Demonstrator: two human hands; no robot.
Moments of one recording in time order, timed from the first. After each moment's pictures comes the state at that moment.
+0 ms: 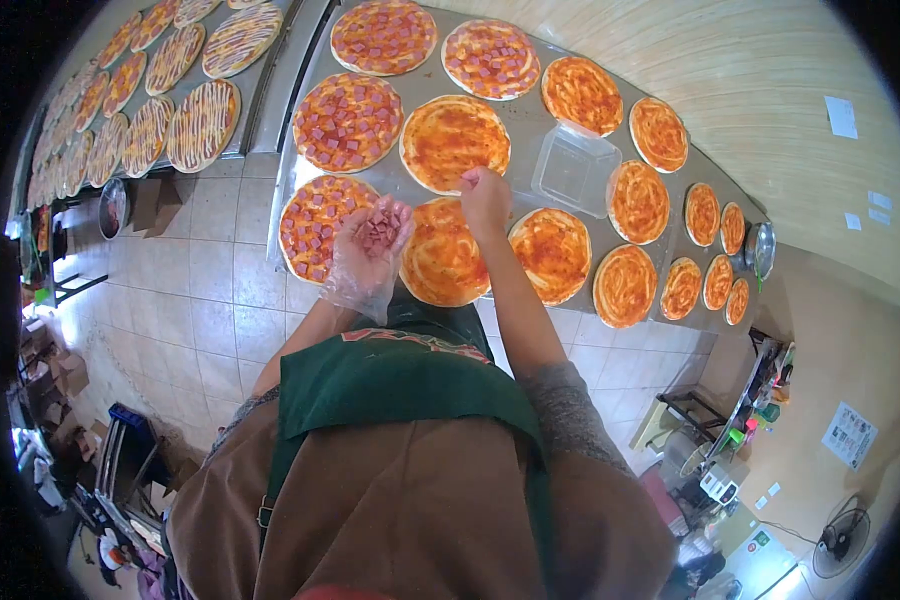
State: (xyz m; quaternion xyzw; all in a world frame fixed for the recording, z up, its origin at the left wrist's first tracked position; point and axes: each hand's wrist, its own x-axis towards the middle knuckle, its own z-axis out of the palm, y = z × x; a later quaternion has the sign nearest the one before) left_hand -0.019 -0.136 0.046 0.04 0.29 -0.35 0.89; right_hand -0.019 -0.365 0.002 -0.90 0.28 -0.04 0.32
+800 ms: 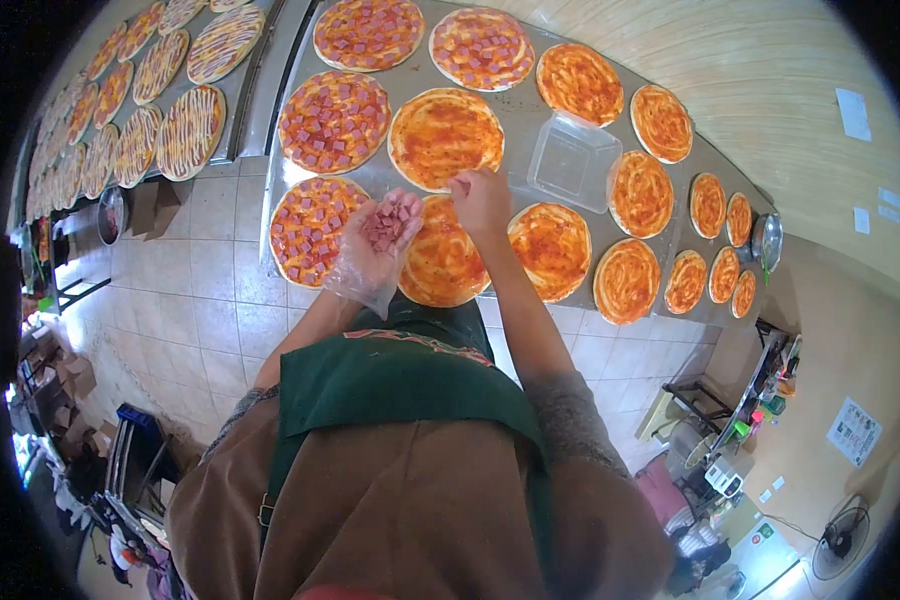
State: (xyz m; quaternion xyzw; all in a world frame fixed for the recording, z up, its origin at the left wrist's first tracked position) left_hand -0.012 -0.165 0.032 0.06 0.28 -0.38 0.88; right_hand -0.028 -0.369 0.027 -0.95 0.19 -0.03 0.25
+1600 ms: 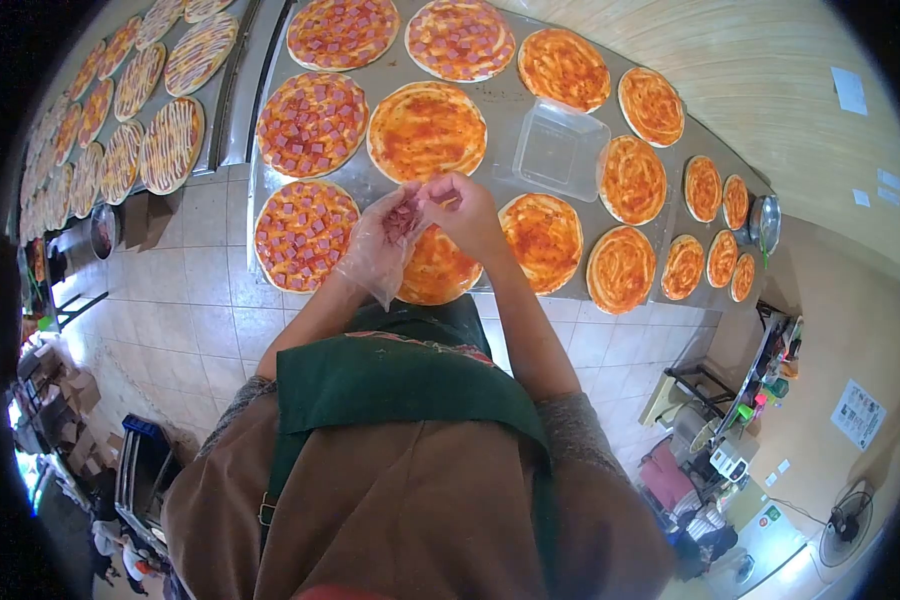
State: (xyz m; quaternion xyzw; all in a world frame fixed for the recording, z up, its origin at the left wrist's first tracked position) left_hand -0.006 -0.207 0.050 0.25 0.27 -0.42 0.83; right_hand -0.049 -0.371 0.072 -0.74 0.20 0.06 0.64
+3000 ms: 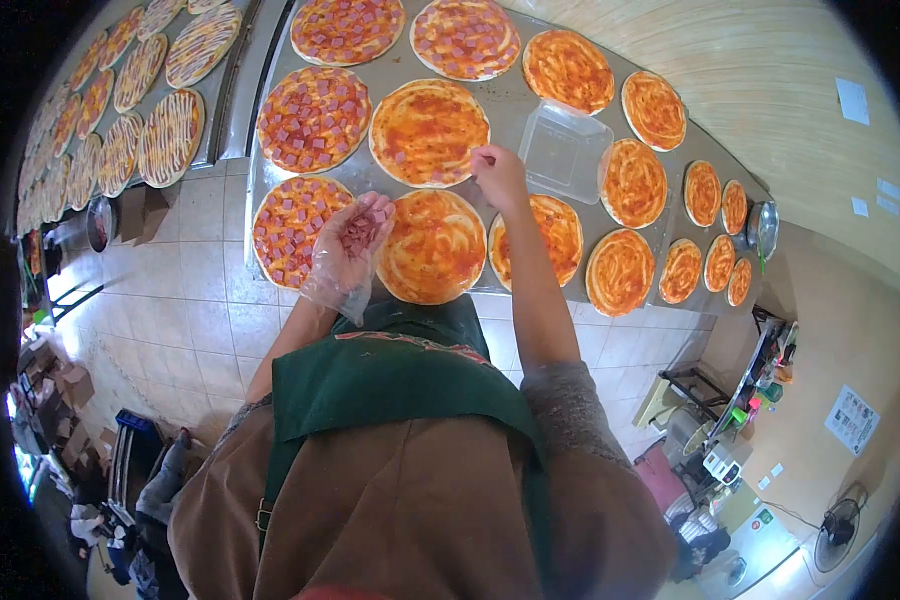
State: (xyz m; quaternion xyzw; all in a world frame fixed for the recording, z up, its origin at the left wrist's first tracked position) left_hand -0.008 -0.152 0.035 0.20 0.29 -0.38 0.85; right_hand -0.016 -0.446 -0.009 -0.77 0.31 0.03 0.55
